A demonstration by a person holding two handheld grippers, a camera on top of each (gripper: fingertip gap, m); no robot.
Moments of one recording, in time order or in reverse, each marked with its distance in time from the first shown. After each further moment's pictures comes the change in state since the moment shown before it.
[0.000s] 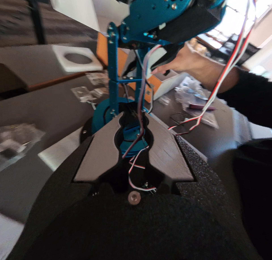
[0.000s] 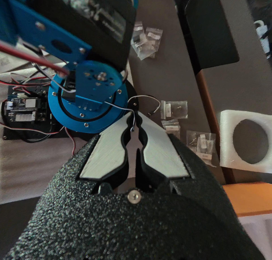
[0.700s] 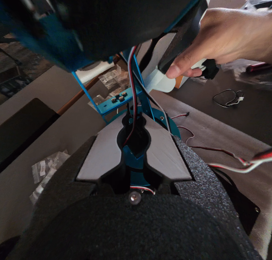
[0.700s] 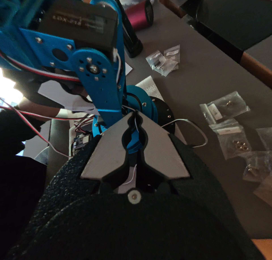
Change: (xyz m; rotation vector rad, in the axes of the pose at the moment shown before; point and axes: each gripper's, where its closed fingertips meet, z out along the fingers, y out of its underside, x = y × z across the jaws) left arm -0.007 0.001 0.063 -0.217 -0.178 0.379; right arm -0.033 -0.015 0.009 0.281 -0.237 0.437
